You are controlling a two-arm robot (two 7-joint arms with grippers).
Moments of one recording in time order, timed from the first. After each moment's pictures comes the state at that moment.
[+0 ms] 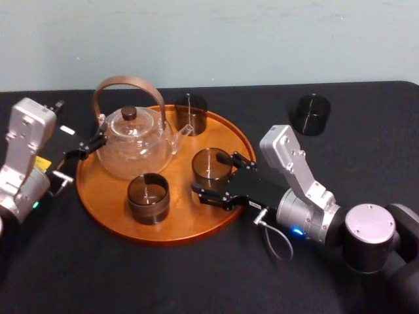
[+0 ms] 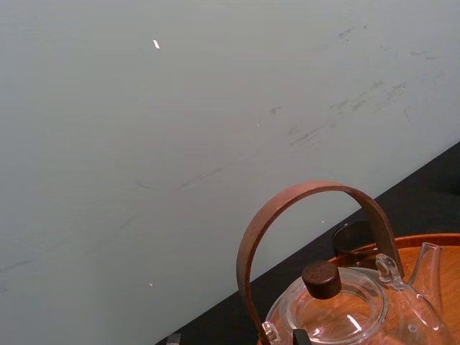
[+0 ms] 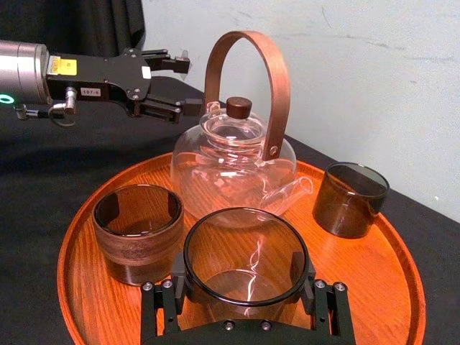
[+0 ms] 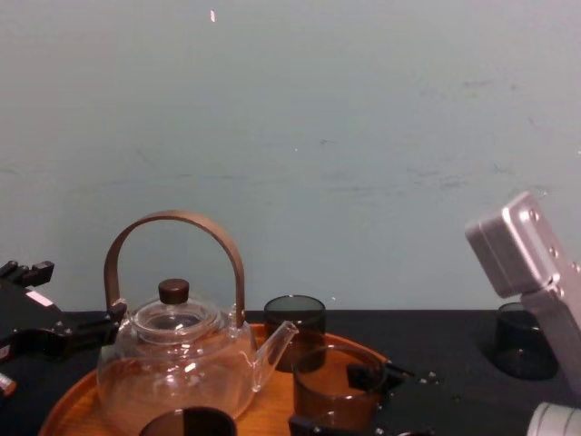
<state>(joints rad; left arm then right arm) -0.20 0.60 0.45 -1.41 -0.25 -0.12 0.03 0.22 0.32 -0.50 -1.38 0.20 -0.03 0.47</state>
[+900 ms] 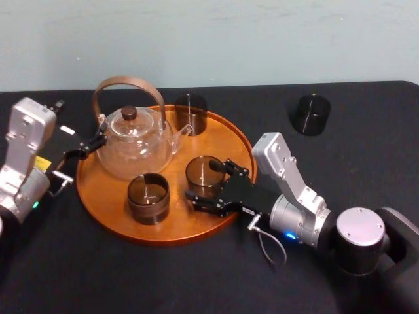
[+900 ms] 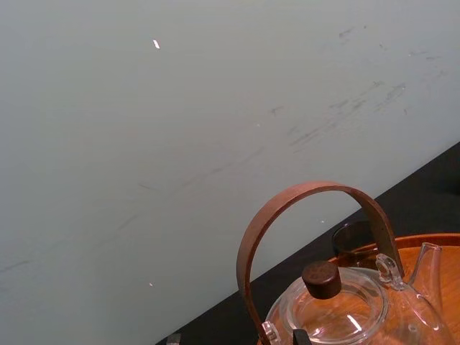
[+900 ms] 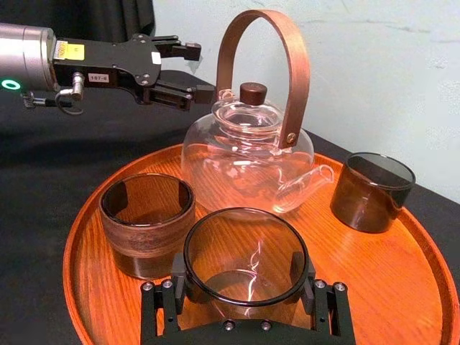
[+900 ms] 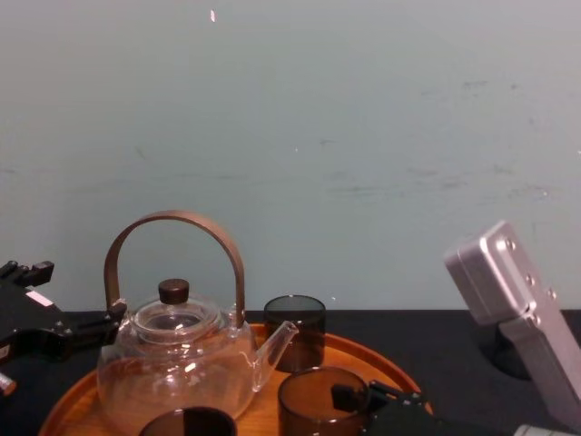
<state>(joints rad) -0.20 0.60 0.45 -1.41 -0.25 -0.12 0.03 0.25 0.30 -0.52 -1.30 0.20 -0.06 0.50</state>
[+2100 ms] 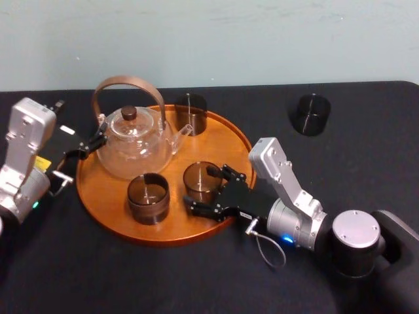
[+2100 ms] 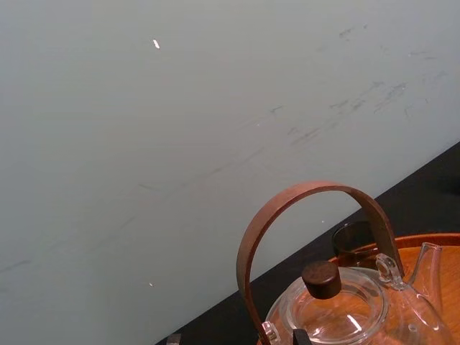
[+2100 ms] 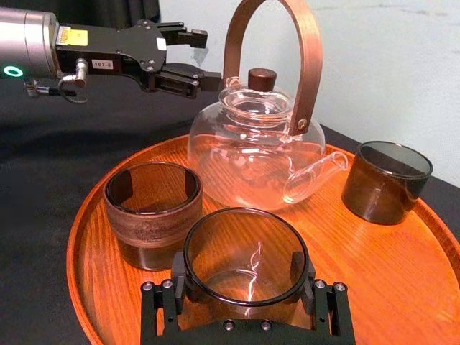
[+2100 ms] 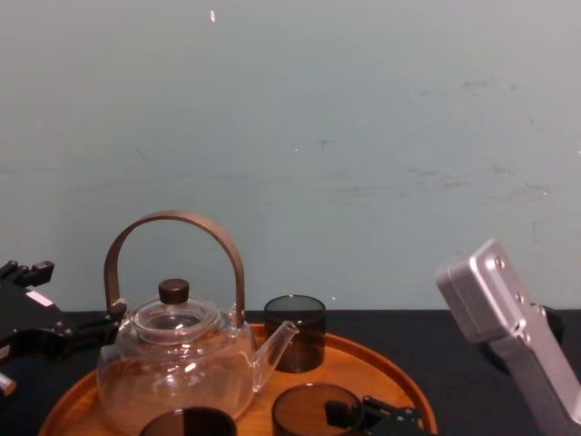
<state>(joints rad) -0.20 0.60 0.45 -1.41 -0.25 -0.12 0.03 0.26 0.29 -0.54 -1.25 0.20 -0.08 0.51</state>
